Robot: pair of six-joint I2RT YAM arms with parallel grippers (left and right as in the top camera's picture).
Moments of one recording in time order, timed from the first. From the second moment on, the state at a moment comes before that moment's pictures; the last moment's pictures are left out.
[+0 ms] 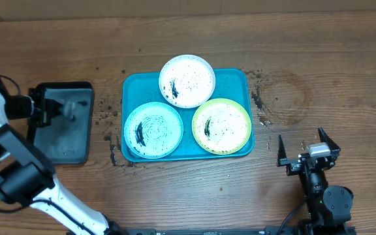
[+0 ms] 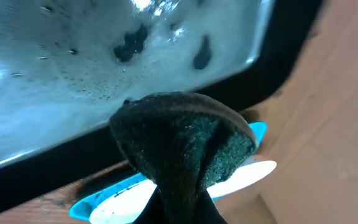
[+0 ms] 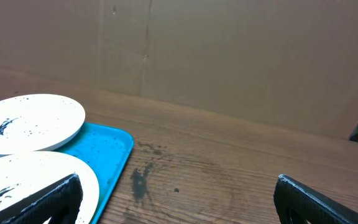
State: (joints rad) left arm 0.66 2.14 1.74 -1.26 0.63 -0.69; right arm 0.10 0.01 0.02 -0.04 -0.02 -0.17
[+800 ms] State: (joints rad) left arm 0.66 2.11 1.82 -1.41 0.35 -0.62; right arm 0.10 0.01 0.02 -0.04 -0.02 -0.17
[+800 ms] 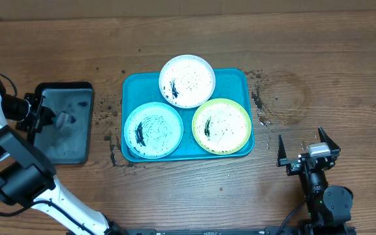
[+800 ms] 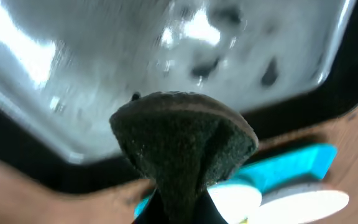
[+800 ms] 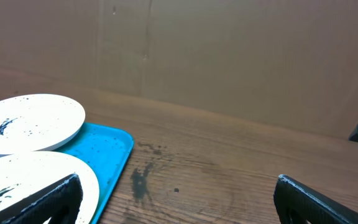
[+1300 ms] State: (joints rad) left arm 0.48 1.82 2.21 -1.68 0.28 -0.49; right arm 0.10 0.01 0.02 -0.03 -0.02 -0.17
